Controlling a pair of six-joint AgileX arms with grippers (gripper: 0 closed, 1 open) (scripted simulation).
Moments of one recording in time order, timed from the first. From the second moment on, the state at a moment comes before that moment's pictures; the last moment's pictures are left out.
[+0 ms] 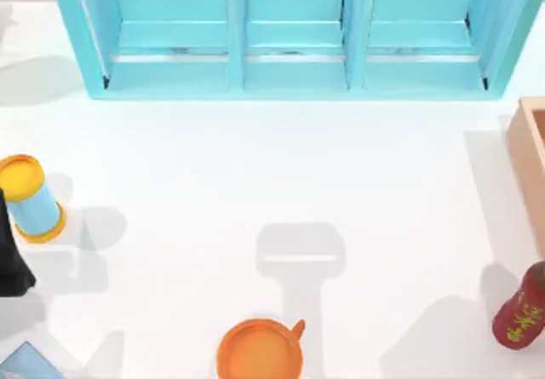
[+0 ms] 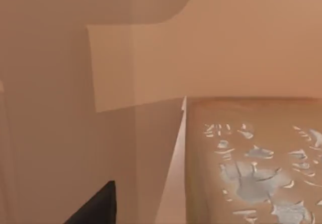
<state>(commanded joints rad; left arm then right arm) 0.00 0.00 0.00 0.00 0.00 0.00 -0.35 1.71 0.97 -0.84 0.00 -0.34</state>
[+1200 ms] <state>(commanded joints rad) 0.00 0.00 0.00 0.00 0.00 0.00 -0.35 1.71 0.97 -0.83 0.00 -0.34</state>
